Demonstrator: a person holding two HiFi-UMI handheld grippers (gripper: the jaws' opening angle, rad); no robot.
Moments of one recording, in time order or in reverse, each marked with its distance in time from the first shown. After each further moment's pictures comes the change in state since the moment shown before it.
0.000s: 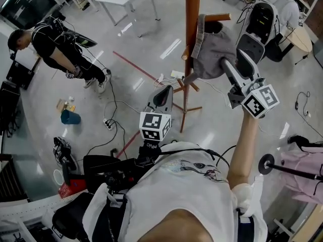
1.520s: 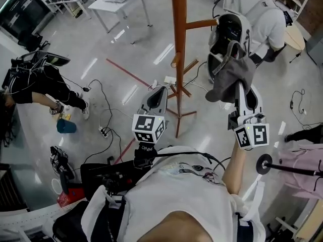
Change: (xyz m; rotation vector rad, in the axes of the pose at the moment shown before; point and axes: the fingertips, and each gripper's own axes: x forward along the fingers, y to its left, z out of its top) left arm 0.013 -0.002 0.017 -0.023 -0.040 -0.037; right arm -0.094 0.002 0.006 -0.188 -0.083 -0.378
